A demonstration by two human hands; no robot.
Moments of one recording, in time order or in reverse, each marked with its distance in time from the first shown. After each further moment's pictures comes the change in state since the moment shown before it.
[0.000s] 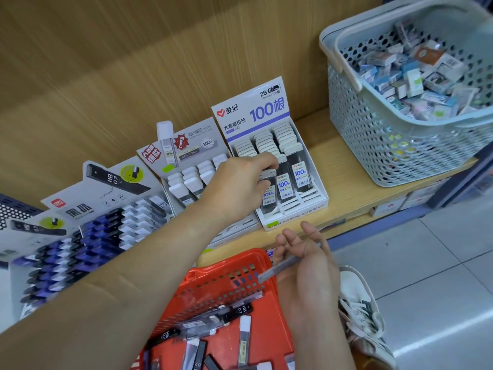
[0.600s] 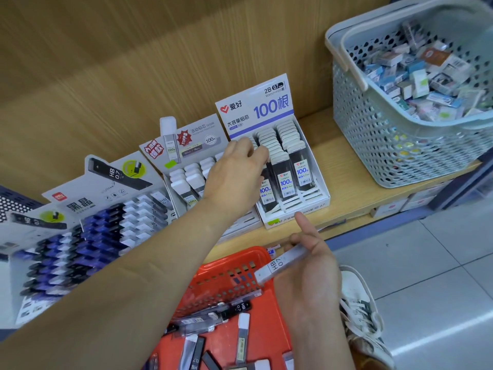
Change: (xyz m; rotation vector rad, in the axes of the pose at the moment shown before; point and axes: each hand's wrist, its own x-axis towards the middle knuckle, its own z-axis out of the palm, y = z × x) left_hand 0.005 -0.010 0.012 0.321 0.129 0.019; right_hand 0.008 0.004 -0.003 -0.010 -0.050 0.071
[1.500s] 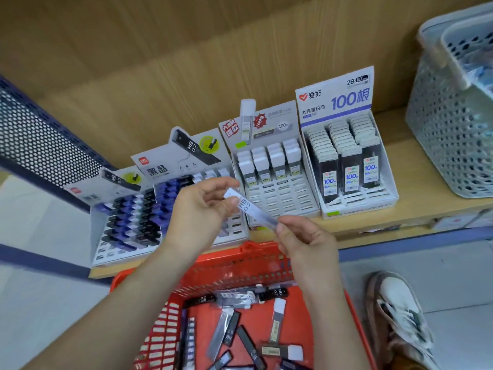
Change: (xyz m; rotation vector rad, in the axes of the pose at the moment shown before) left_hand -0.139 -0.059 -0.081 -0.926 0.081 -0.770; right_hand -0.005 0.067 0.001 -0.949 -0.358 -0.385
